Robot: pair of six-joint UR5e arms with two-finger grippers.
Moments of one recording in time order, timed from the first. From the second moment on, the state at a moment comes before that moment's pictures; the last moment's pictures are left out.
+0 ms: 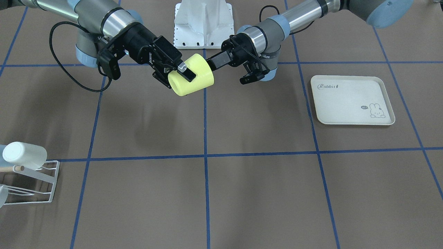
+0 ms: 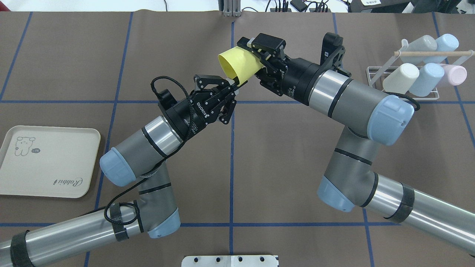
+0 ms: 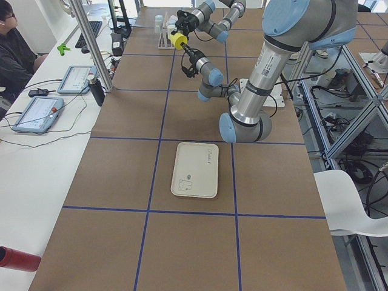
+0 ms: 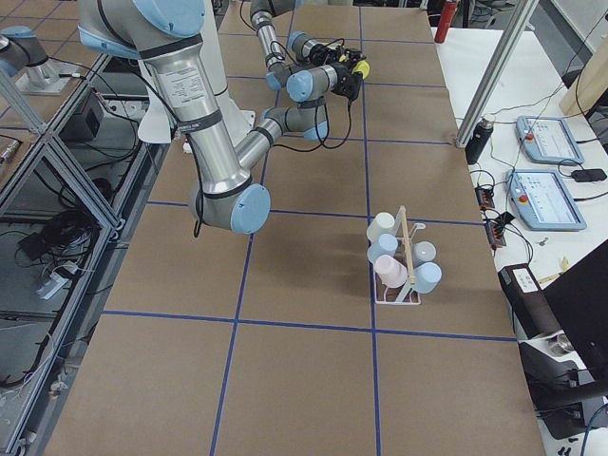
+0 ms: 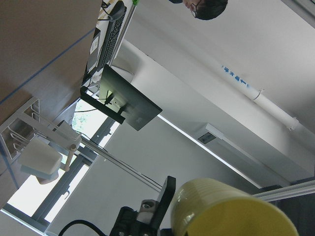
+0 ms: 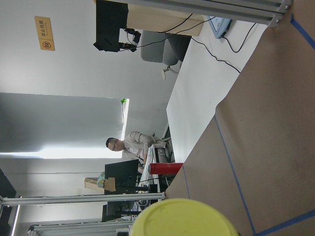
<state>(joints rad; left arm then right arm) -0.40 -2.25 -1.35 -3.45 -1.19 -2.42 0.58 -1.08 1.71 -0.27 1.43 1.97</state>
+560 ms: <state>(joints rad) -0.41 -2.25 -1.35 -3.46 -1.19 -2.41 0.59 -1.08 1.69 -0.22 1.43 1.97</state>
